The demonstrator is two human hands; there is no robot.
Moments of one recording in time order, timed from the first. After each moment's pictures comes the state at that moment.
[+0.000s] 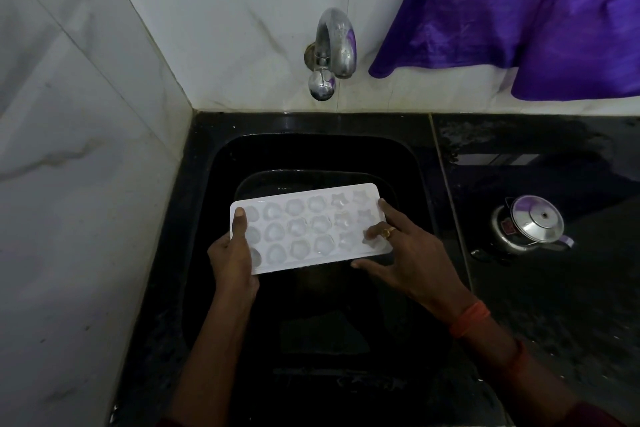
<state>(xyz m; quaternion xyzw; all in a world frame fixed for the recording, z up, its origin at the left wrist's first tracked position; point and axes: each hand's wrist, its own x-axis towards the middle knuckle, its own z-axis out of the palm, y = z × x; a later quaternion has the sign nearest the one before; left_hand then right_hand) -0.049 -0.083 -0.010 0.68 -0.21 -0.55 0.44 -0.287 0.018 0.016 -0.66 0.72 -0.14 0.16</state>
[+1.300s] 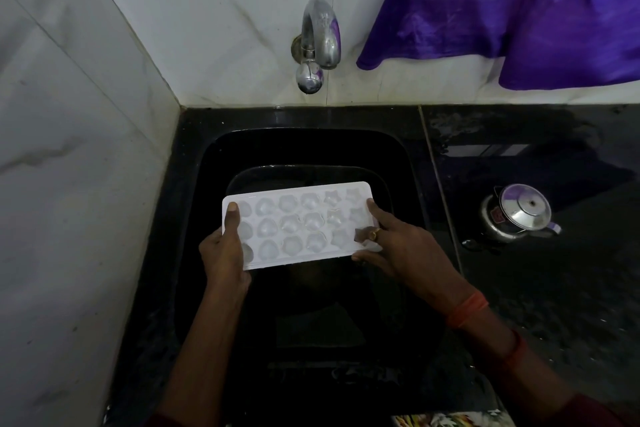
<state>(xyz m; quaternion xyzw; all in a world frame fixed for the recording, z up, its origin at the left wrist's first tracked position) -0.053 -0.083 -0.003 0.69 -0.22 -0.54 0.43 -0.294 0.019 0.018 -0.69 0.69 -0.05 0.20</state>
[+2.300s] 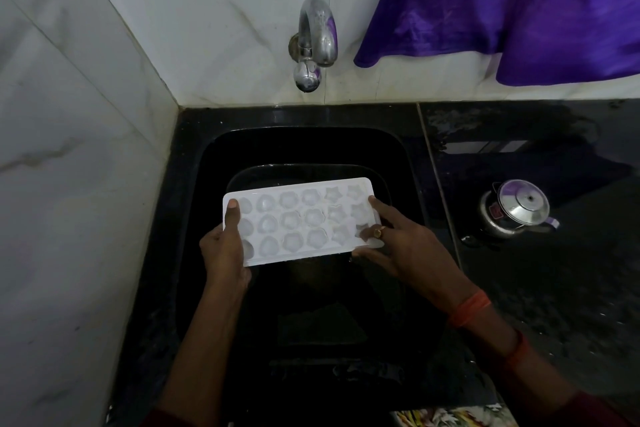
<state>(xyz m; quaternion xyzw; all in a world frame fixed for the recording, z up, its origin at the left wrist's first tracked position) -0.051 -0.086 -0.009 0.68 -0.23 -0.55 0.43 -0.297 0.026 0.017 -0.68 0.70 -0.10 0.19</state>
